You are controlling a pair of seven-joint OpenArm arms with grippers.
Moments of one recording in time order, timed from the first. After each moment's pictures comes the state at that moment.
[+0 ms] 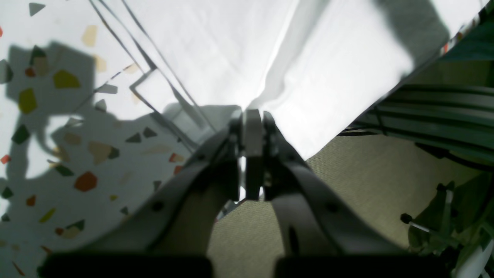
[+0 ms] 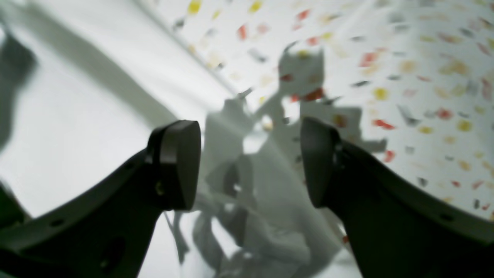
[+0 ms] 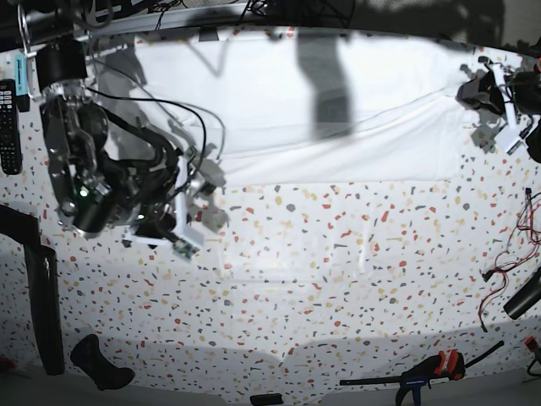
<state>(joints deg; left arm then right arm) 23.1 -43.1 -11.7 96.9 -64.5 -38.2 65.0 14.3 26.8 -15.4 100.1 35.6 35.0 -73.0</state>
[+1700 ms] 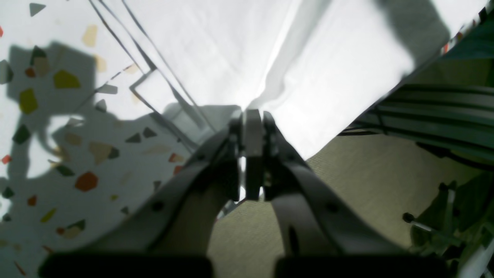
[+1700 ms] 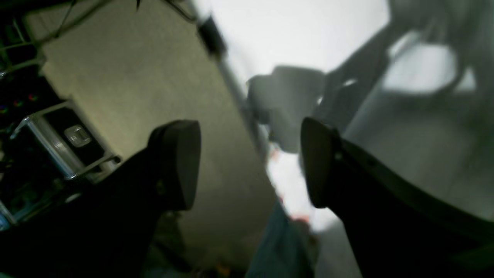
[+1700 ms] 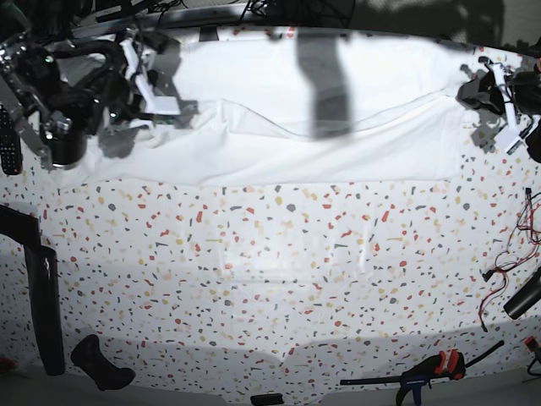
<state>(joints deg) 23.0 -43.1 -11.7 96.9 -63.2 -38.3 64.8 2.6 52.4 -29.0 109.9 69.4 35.0 -86.8</state>
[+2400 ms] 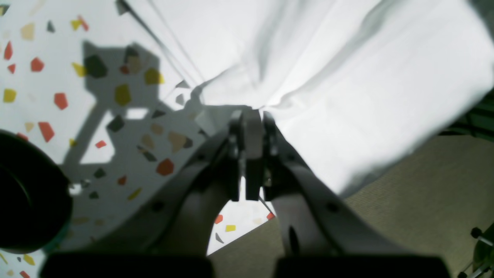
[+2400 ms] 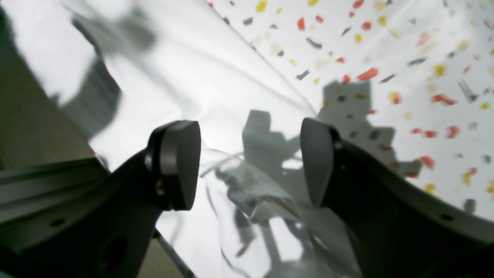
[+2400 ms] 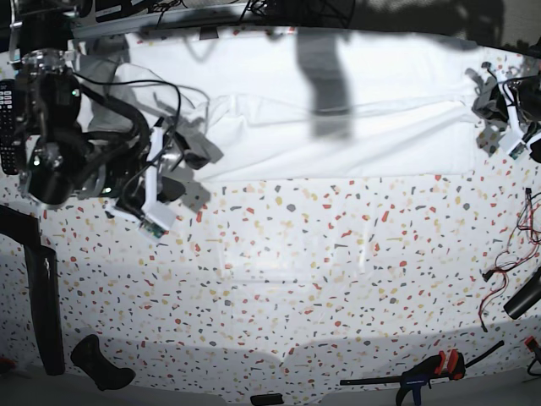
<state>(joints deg) 22.6 -43.1 -11.7 96.9 -48.6 -38.3 57.2 3.6 27.8 -1.1 110.6 53.8 35.0 -78.2</state>
